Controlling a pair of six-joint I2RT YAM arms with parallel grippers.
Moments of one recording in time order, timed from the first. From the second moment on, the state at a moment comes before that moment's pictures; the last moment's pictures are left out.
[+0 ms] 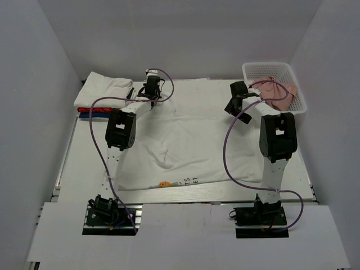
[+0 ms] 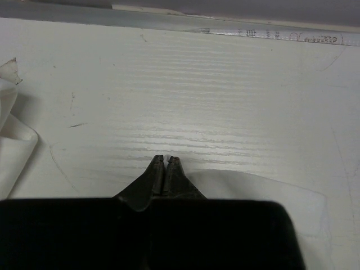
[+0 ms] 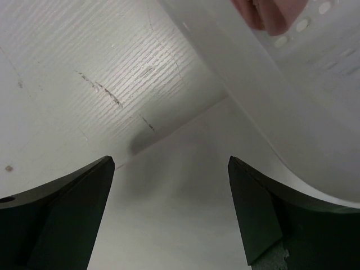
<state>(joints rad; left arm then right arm) -0.30 2.55 2.04 -0.02 -0.36 -0.20 0.21 2.04 1.53 -0.56 0.39 0.73</state>
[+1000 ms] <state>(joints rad) -0.31 1.96 1.30 0.37 -0.23 -0.14 0.28 2.06 1.49 -0.53 0.49 0.73</state>
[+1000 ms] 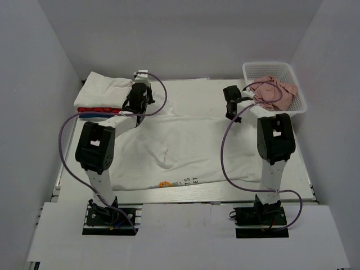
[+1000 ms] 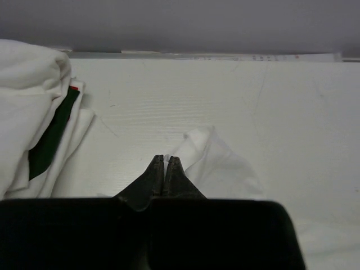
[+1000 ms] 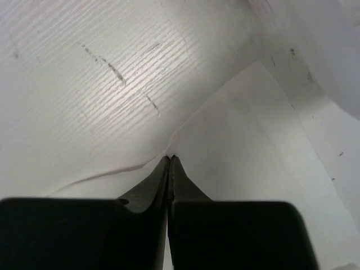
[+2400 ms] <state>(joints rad) -0.38 0.56 0.33 -0.49 0.21 -0.83 0.32 1.52 0.86 -0.32 0.44 0.63</state>
